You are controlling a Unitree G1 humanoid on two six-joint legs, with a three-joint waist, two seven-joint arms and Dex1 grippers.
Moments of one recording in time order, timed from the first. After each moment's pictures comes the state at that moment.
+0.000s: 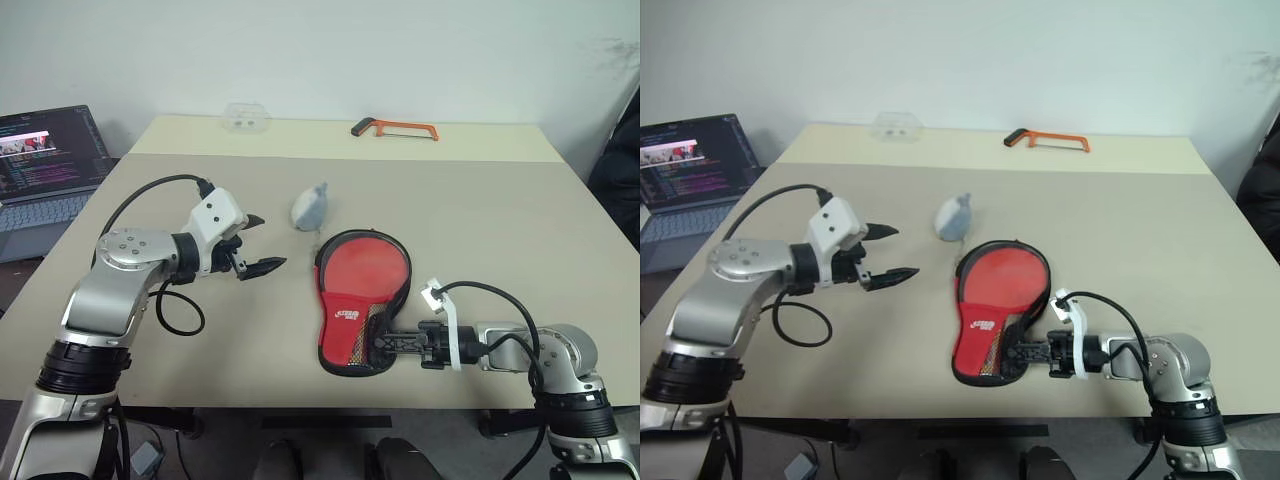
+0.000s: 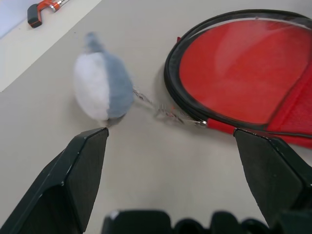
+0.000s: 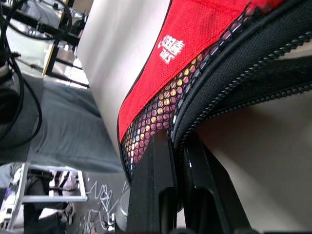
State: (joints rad) left arm -0.55 0.83 0.00 -0.09 -0.24 0.50 -0.97; right arm -0.34 -0.42 -0.02 -0.21 0.87 1.38 0.65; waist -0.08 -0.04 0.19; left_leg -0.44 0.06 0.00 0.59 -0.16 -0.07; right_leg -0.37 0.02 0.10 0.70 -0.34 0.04
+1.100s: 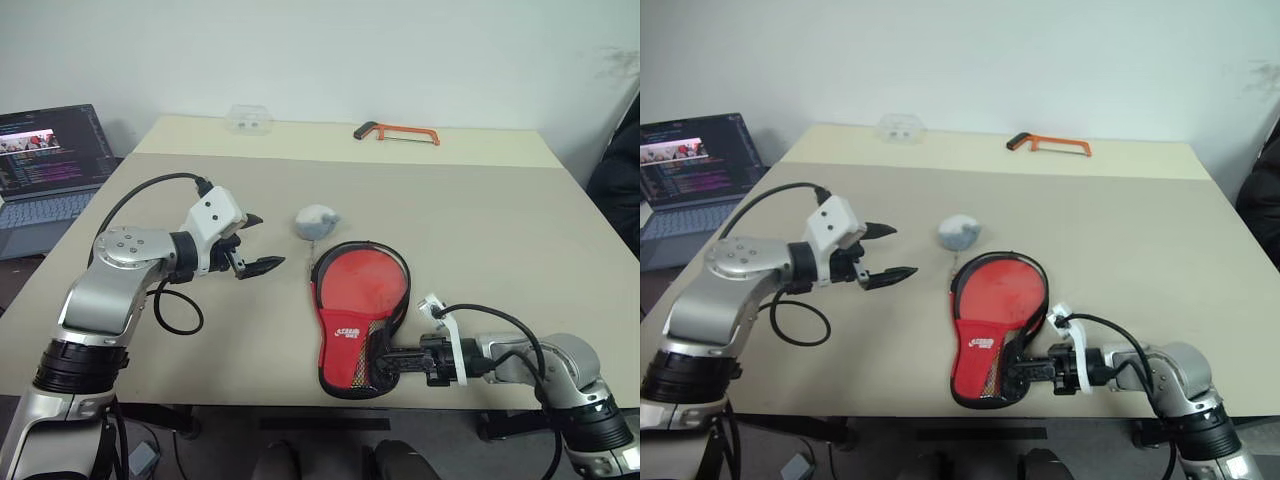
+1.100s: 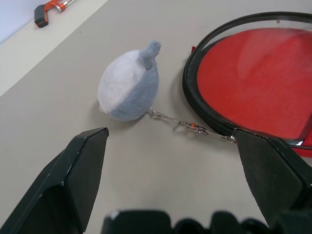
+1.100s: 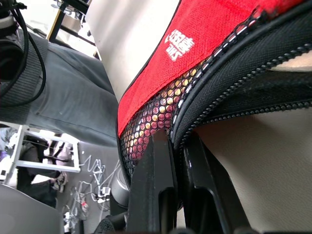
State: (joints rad) left arm -0.56 0.83 0.00 -0.09 -0.24 0.51 -0.97; right arm -0.29 -0.54 0.13 -0.25 0.81 1.22 0.79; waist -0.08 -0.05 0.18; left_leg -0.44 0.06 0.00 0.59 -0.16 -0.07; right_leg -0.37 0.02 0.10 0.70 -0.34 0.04
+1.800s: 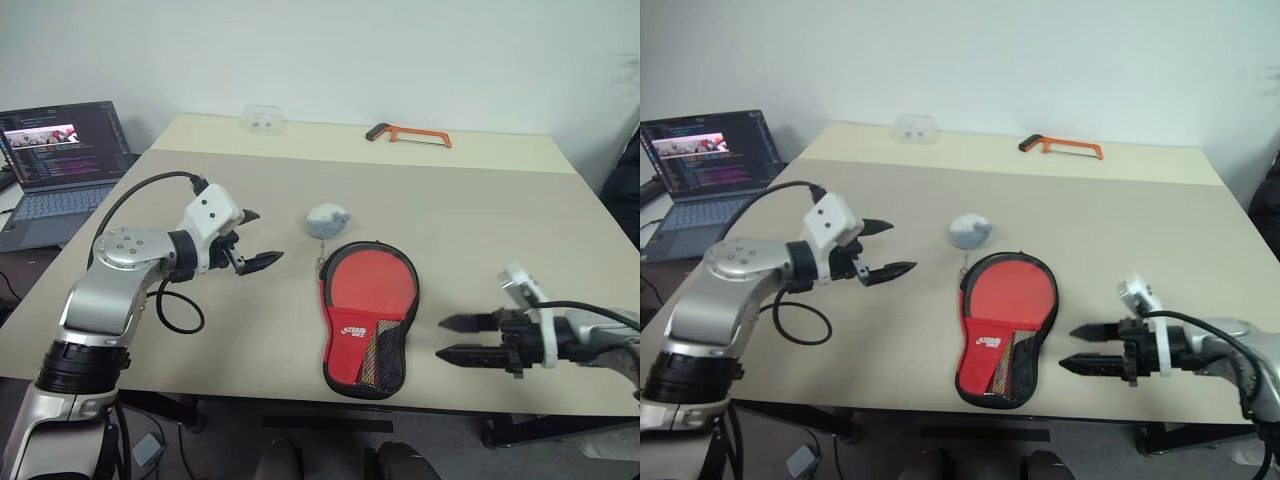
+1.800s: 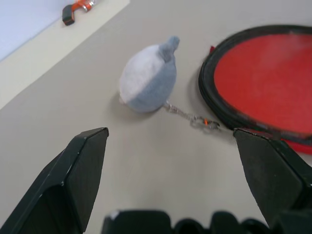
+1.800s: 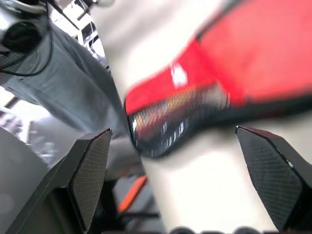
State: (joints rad) left arm -0.61 0.79 0.01 -0.02 -0.24 0.49 -0.92; right arm -0.27 -0.89 -0.16 -0.37 0.84 0.95 1.06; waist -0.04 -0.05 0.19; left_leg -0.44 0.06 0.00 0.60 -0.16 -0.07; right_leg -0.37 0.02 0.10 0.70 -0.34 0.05
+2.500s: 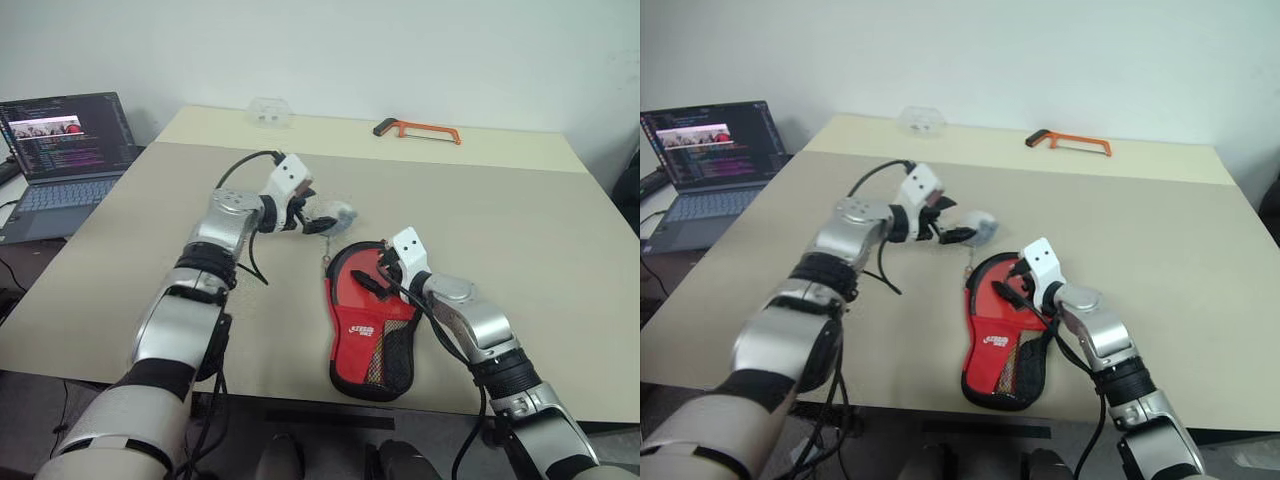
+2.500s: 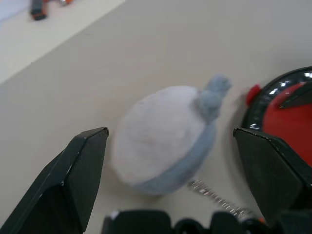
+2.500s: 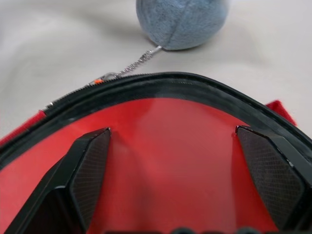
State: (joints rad) left arm -1.24 0.36 -0.16 1.18 0.02 0.02 -0.92; right arm -0.56 -0.25 0.22 0.15 0.17 0.51 0.43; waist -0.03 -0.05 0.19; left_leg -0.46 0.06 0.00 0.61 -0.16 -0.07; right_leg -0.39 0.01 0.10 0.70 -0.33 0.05
